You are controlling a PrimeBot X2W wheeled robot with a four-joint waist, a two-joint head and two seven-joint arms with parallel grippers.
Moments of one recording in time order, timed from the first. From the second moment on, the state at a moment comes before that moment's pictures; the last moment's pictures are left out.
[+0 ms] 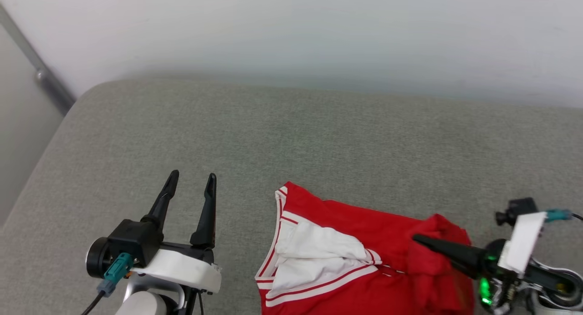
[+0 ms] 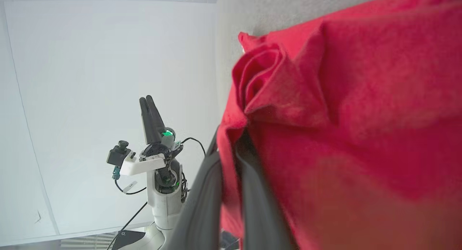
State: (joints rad) left arm -0.13 0.33 -0.37 0.02 -0.47 0.15 -0.26; right arm -0.23 -0.05 -0.32 0.34 1.25 0.13 1.21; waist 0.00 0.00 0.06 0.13
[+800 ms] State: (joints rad) left arm -0.20 0.24 -0.34 0.06 -0.43 0.10 -0.26; right arm -0.40 -0.05 0.29 0.48 1.28 0.13 0.77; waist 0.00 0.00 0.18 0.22
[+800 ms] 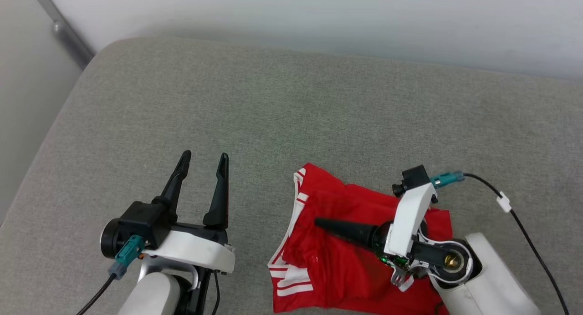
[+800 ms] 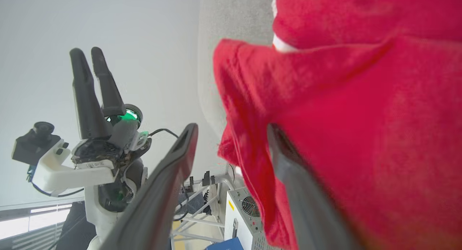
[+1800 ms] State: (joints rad) left arm -0.11 0.26 -0.25 0.10 -0.40 0.11 -0.26; right arm -0.06 -0.22 -0.07 0.00 0.30 0.13 0.06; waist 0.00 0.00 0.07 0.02
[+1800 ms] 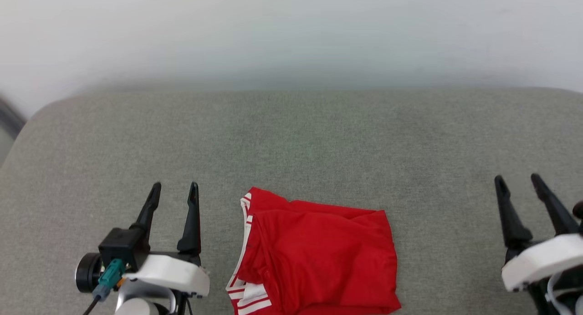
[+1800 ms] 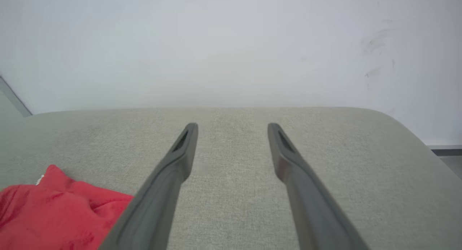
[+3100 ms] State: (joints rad) left arm -0.06 0.20 -0.17 0.07 -0.36 0.10 -0.26; right arm 0.00 -0.29 -0.19 0.10 0.67 0.13 0.48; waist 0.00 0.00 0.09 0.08
